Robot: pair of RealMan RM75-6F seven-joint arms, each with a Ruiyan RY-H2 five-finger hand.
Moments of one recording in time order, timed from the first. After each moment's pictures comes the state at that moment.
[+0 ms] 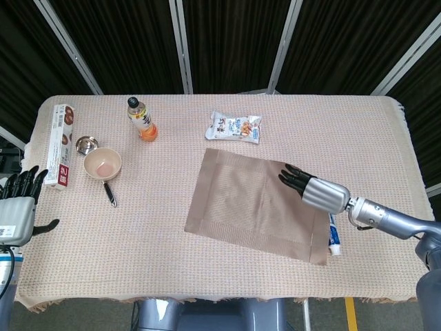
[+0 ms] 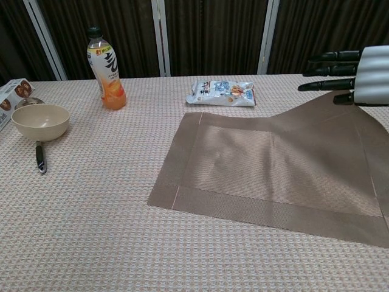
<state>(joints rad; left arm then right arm) -0.22 -1.13 -0.12 -1.76 1.25 1.40 0.32 0.76 -1.50 -0.15 -0.37 -2.09 1.49 -0.15</state>
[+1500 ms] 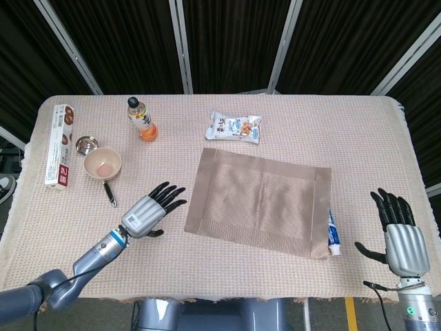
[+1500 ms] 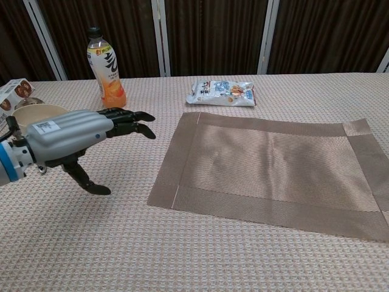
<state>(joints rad) -0.62 -1.57 -0.04 -1.30 1.72 1.04 0.03 0.14 -1.11 0.01 -1.80 -1.43 1.56 -0.10</state>
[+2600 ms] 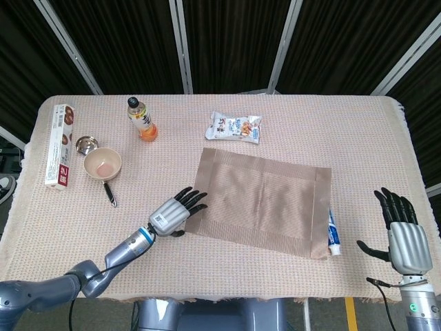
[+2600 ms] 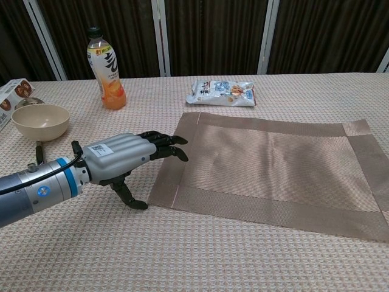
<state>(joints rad) -0.74 -1.82 -0.02 -1.01 1.68 0.99 -0.06 0.12 -1.10 0.06 -1.78 -1.41 1.51 -0.05</state>
